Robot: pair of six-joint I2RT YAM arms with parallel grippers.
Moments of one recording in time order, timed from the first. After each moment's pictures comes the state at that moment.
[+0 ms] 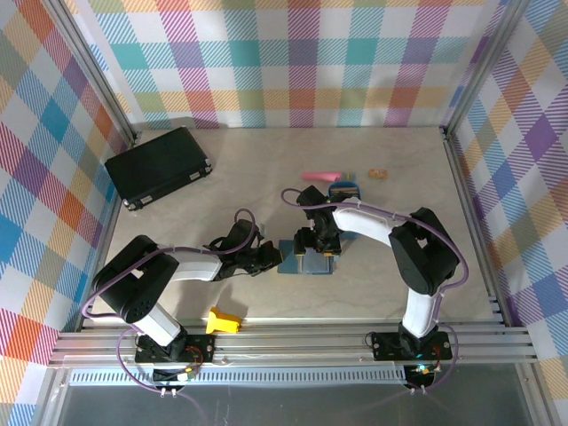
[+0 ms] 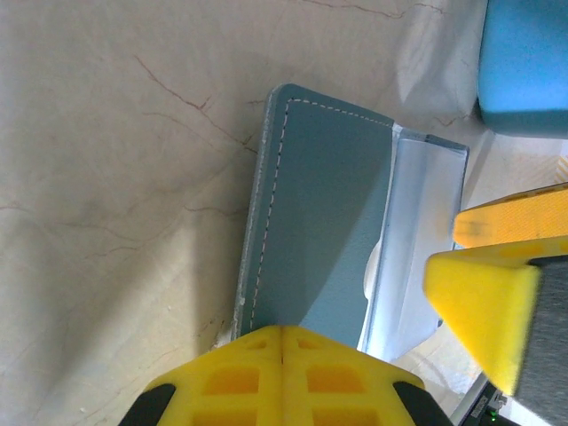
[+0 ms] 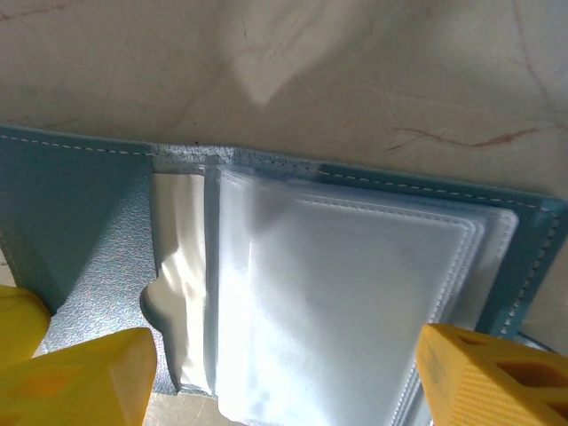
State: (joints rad) left arm -0.66 1.60 0.55 0.25 0.38 -0.99; right arm 0.70 1.82 1.22 -0.81 -0.15 0.58
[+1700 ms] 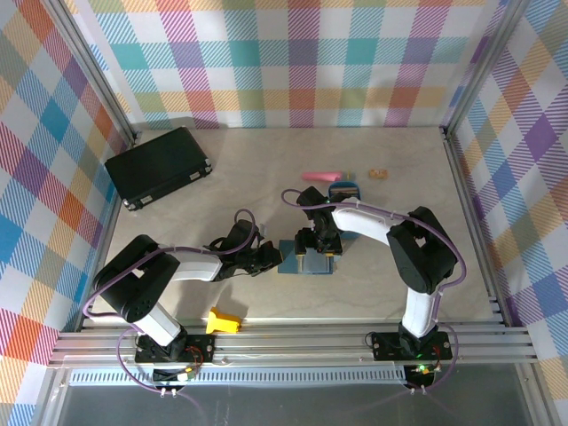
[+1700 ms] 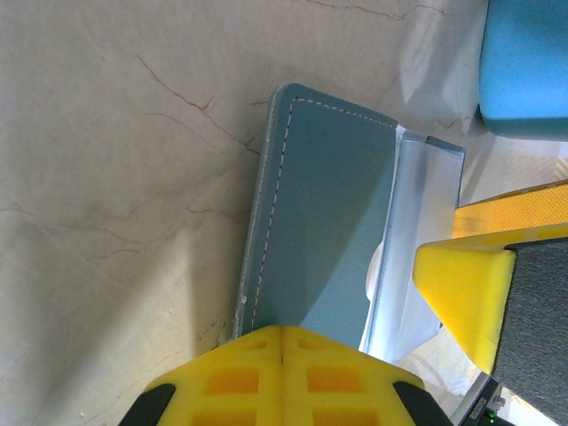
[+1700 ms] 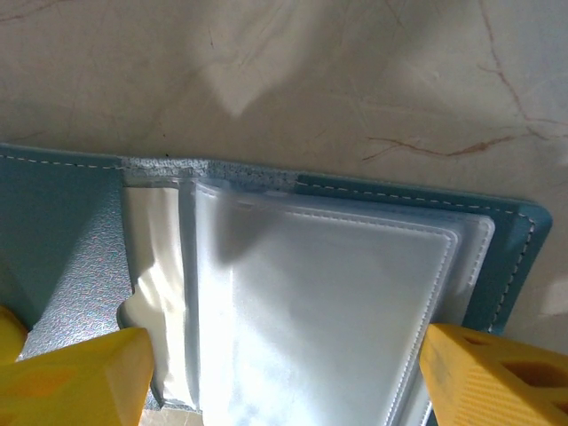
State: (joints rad) left arm -0.66 1.60 0.55 0.26 0.38 -1.00; right arm 0.70 1.85 1.22 -0.81 -0.13 0.59
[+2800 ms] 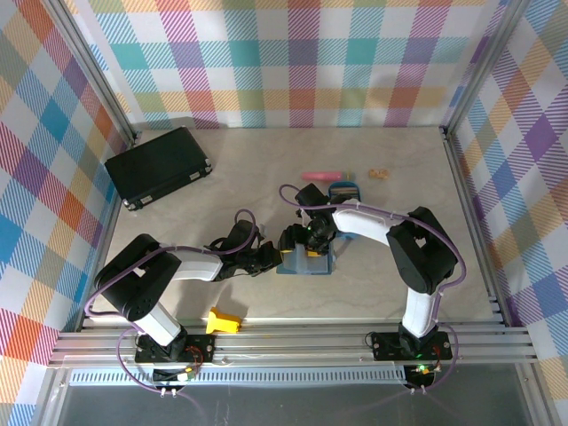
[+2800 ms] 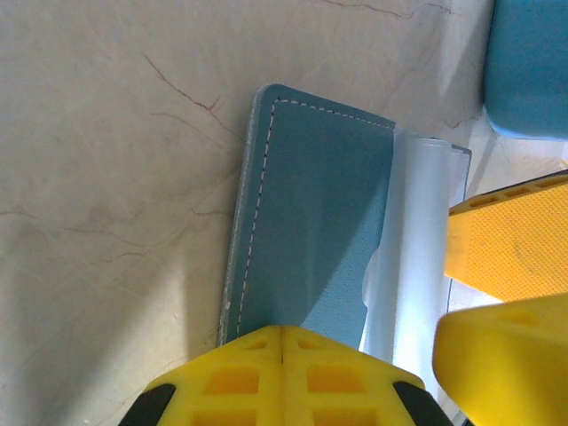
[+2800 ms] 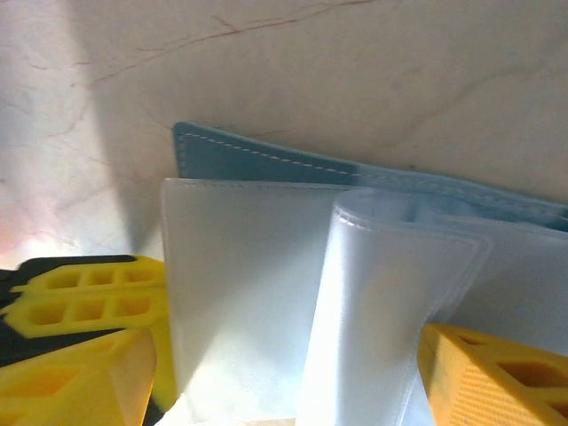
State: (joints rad) left arm -0.66 1.61 0.55 0.27 0.38 -1.00; right arm 0.70 1.84 1.19 -0.61 -0.40 0.64
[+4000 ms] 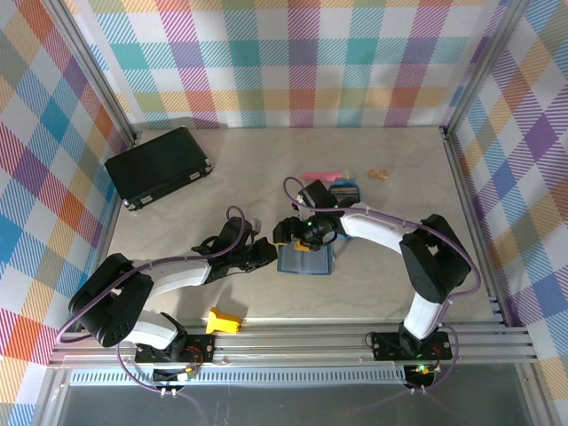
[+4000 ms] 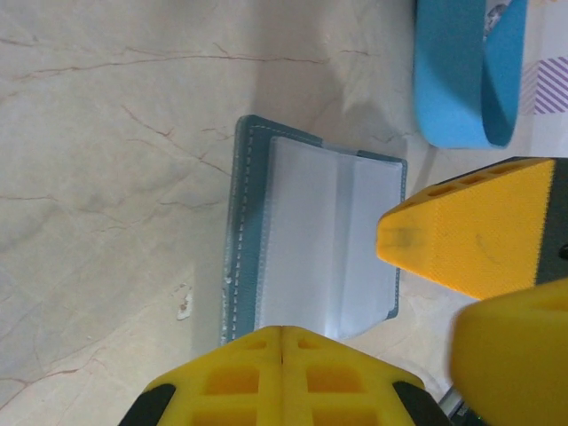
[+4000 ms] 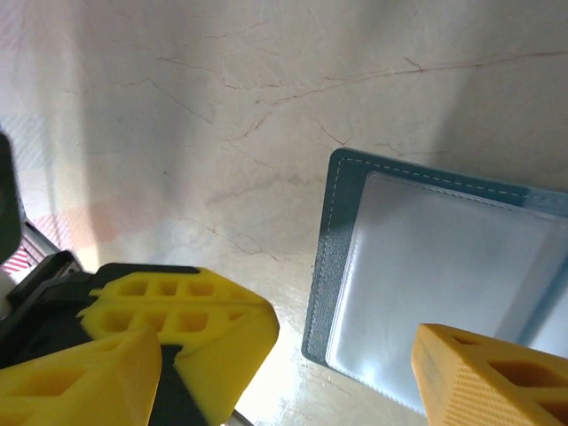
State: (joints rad) left arm -0.66 1.41 0.55 0.13 0.32 -0.96; right arm 0.68 1.72 1.12 -0.45 -0.50 0.68
